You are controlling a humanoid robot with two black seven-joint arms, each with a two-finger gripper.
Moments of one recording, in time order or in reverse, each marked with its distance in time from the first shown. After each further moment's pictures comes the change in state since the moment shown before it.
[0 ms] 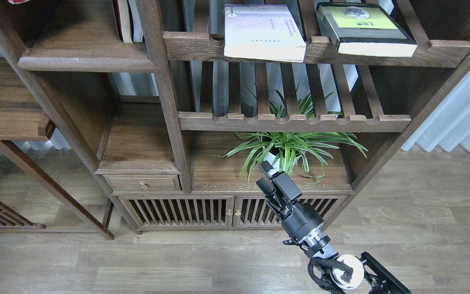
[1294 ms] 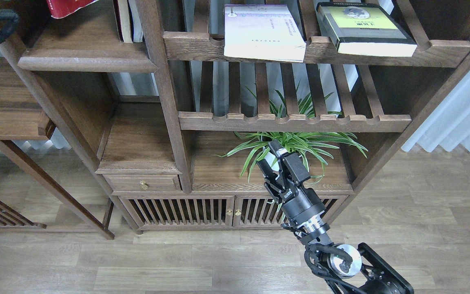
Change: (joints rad) left arm -0.178 -0.232 0.274 0.480 -0.008 0.235 -0.269; right arm 0.037 0.000 -0.028 0.069 0.138 0.000 0.021
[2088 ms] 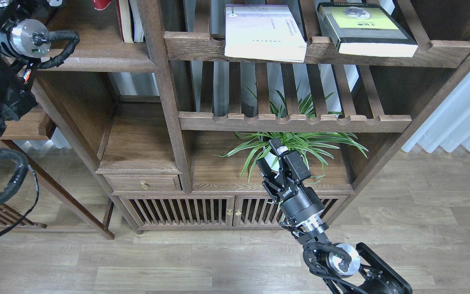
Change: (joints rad) left arm 0.032 -0.096 0.061 0.026 -0.072 0.064 -0.206; right arm -0.002 0.000 -0.002 0.002 0.042 0.000 0.000
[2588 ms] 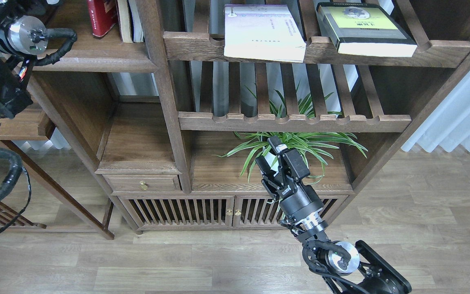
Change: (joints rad) left arm -0.005 0.057 -0.005 -0.142 0.000 0.039 0.045; right arm 0.016 0.000 -0.003 -0.006 0.001 0.000 0.001
